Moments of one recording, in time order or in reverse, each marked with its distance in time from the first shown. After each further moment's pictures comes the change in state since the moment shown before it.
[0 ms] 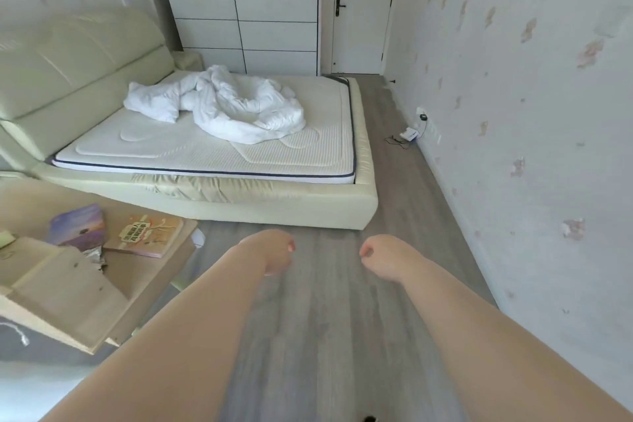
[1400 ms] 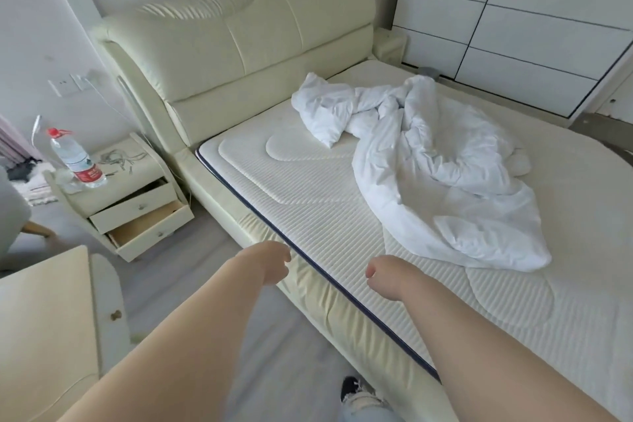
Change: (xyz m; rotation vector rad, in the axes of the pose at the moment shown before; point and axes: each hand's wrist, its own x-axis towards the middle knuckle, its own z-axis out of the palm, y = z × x) left_hand 0.604 -0.609 -0.355 -0.365 -0.072 -0.647; right_hand 0.944 -0.549 -0.097 -0.416 -0.467 -0.510
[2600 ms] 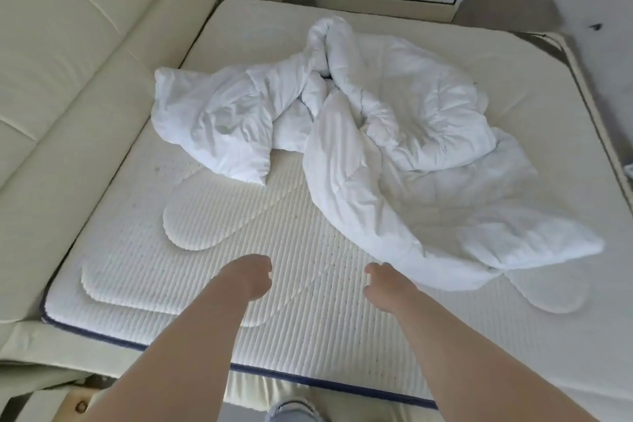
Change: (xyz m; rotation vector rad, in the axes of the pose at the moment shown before) left_hand 0.574 -0.040 -0.281 0.326 -0.277 0.312; right_hand 0.467 -0.022 -0.177 0.436 -0.049 0.566
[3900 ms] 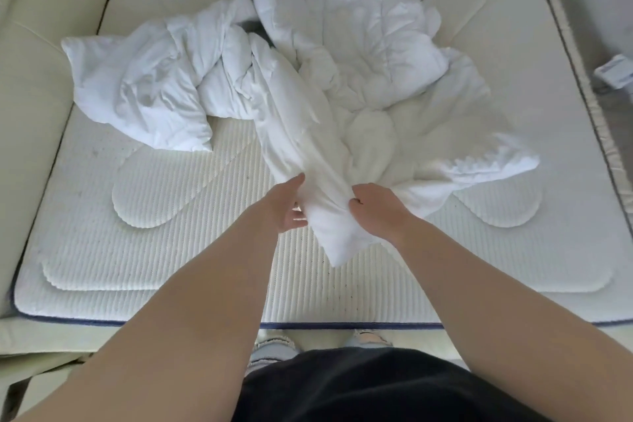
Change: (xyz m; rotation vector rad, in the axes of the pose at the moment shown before) left_hand 0.059 0.206 0.018 -1.434 -0.281 -0.154; right_hand -0.032 0.115 -0.060 0.330 0.339 -0.255
